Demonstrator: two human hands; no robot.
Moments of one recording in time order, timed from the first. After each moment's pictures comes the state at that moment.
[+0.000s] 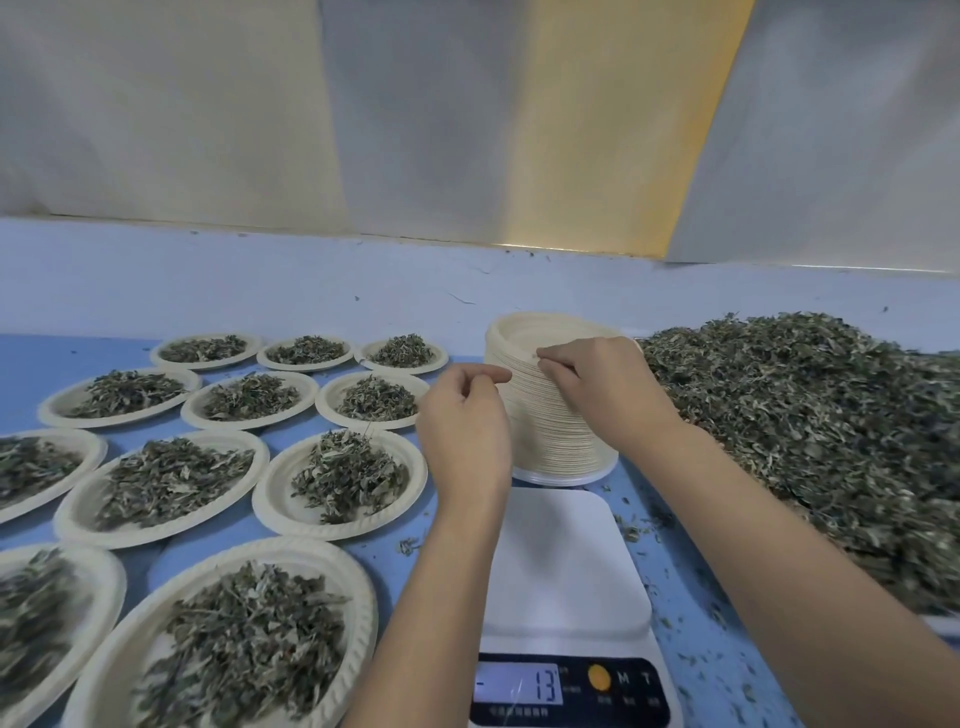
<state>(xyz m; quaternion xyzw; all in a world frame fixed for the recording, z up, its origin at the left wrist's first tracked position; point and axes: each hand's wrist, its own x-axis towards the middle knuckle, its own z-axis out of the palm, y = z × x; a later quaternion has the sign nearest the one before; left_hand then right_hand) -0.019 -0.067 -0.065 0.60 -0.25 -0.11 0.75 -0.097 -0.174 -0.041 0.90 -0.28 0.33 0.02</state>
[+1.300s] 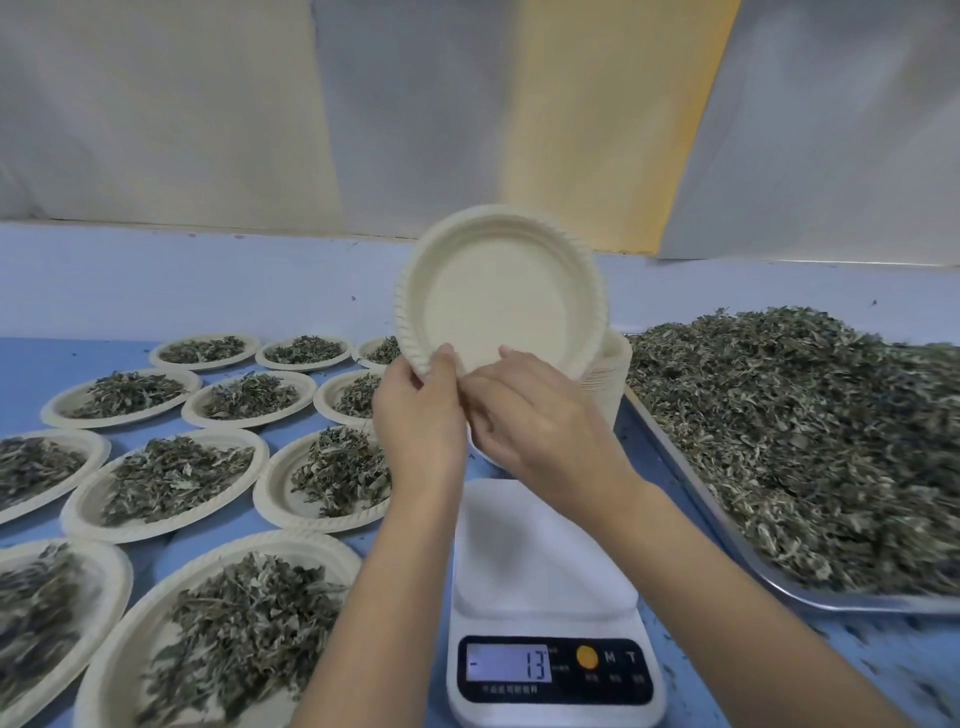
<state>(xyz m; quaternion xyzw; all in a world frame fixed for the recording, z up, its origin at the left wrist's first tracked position) -0.001 -0.051 -0.059 0.55 -0.24 -0.10 0.79 -0.088 -0.110 -0.068 0.84 -0.04 0.51 0.16</state>
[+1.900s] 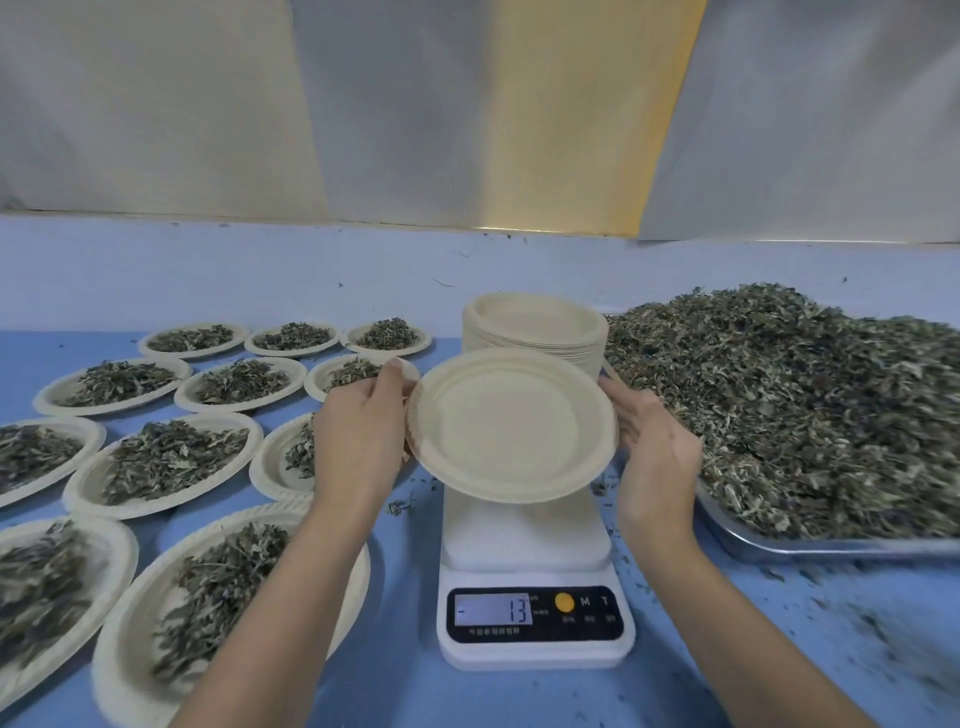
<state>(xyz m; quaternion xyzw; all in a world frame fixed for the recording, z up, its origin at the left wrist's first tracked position) 0.021 -0.008 -0.080 0.67 -0.33 -0.07 0.66 -0.155 -0.102 -0.111 0.54 -0.30 0.64 -0.46</state>
